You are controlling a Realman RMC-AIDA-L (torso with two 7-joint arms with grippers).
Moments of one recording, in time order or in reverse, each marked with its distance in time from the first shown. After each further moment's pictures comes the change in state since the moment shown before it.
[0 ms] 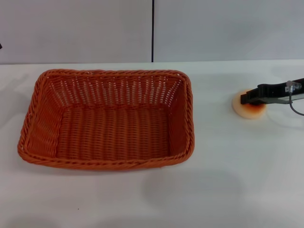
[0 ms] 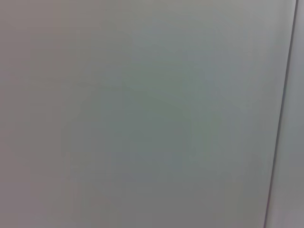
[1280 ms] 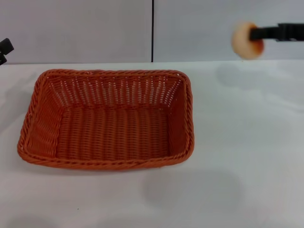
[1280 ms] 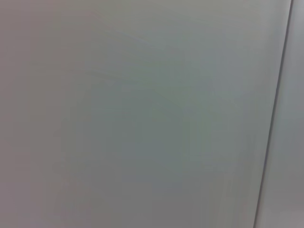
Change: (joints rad) left arm -0.033 0.000 0.003 -0.059 0.009 0.002 0.023; right arm -0.169 0.040 -0.073 -0.556 0.415 -0.251 -0.083
